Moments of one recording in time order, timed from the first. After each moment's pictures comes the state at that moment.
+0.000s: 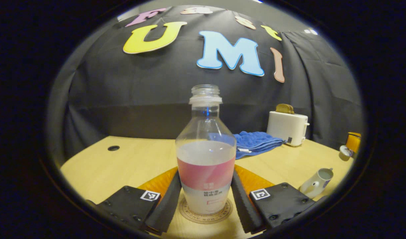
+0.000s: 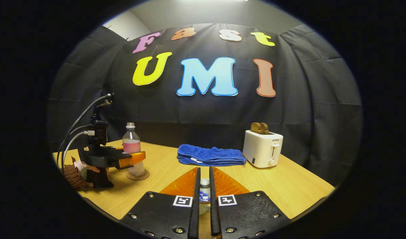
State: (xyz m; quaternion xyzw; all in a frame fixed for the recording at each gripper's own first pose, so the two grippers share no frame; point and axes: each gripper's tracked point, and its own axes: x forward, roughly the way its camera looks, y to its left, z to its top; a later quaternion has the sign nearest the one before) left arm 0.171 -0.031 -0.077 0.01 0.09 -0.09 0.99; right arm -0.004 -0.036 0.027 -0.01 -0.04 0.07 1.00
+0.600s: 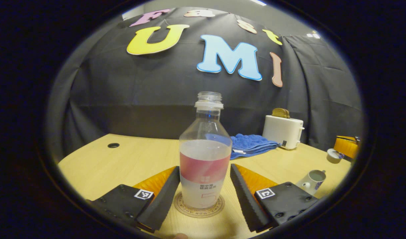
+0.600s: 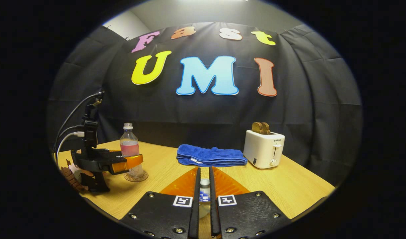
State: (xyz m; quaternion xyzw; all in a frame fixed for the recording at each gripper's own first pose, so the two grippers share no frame) left arm 0.146 -0.039 -0.068 -0.01 0.08 -0.10 0.99; right arm 0.014 -0.028 0.023 0.00 -0.03 0.07 1.00
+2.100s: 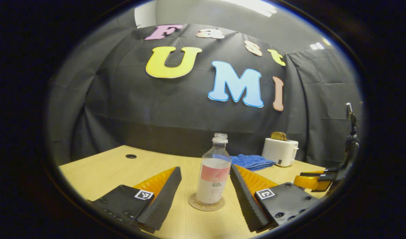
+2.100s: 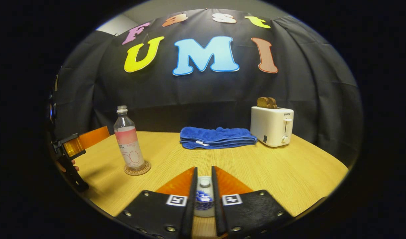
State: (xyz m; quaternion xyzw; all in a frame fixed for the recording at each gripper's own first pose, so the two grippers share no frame) left arm 0.078 0.002 -0.011 -0.05 0.00 -0.07 1.00; right arm 0.035 -0.001 -0.026 0.04 0.03 0.07 1.00
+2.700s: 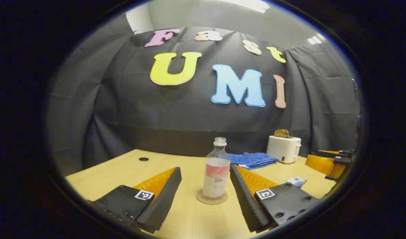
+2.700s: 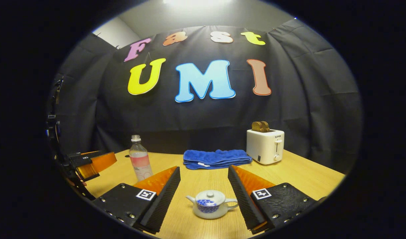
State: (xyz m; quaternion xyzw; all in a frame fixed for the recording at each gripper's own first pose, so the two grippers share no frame) left arm 0.022 0.007 0.019 -0.01 0.00 -0.03 1.00; right arm -0.025 0.001 0.049 0.06 -0.07 0.06 0.99
